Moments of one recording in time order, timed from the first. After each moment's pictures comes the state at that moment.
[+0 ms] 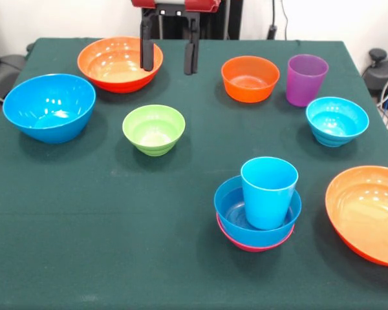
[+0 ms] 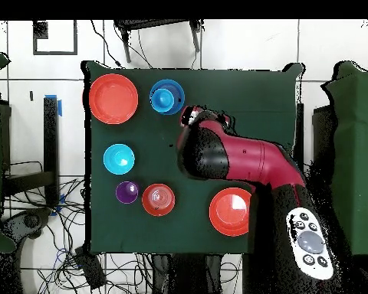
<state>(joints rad) -0.45 -0.84 0.21 1.71 -0.21 0.24 1.93</state>
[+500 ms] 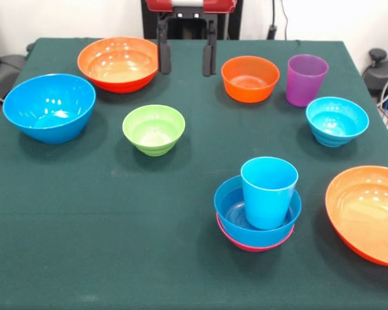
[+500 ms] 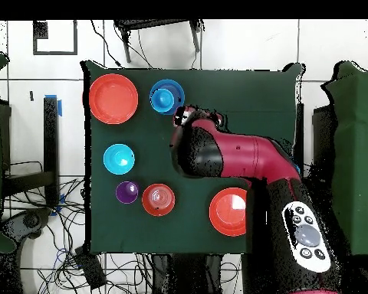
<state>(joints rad) -0.47 -0.84 0.28 1.71 -0.25 0.27 1.93</state>
